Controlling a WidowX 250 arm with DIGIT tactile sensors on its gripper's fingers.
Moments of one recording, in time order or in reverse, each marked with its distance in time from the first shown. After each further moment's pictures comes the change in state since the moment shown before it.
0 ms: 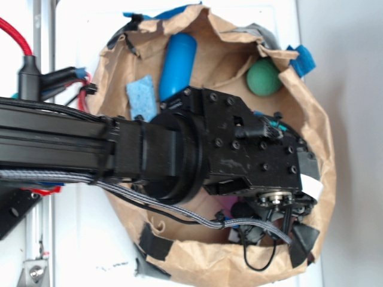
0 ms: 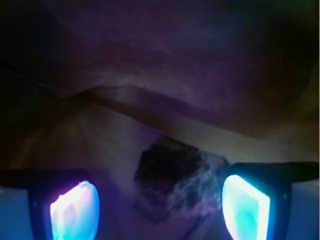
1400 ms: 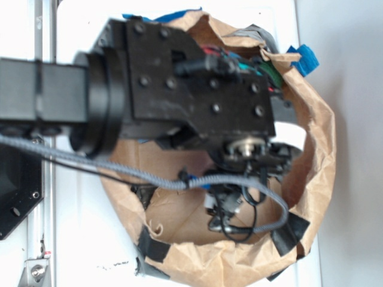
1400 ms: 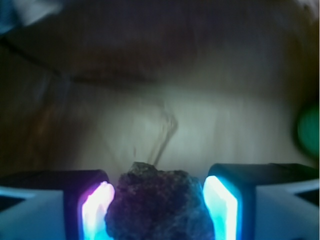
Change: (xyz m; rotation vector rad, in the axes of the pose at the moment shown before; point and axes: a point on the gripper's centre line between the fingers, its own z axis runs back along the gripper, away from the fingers) arm -0.039 0.019 0.062 0.004 0.073 0.187
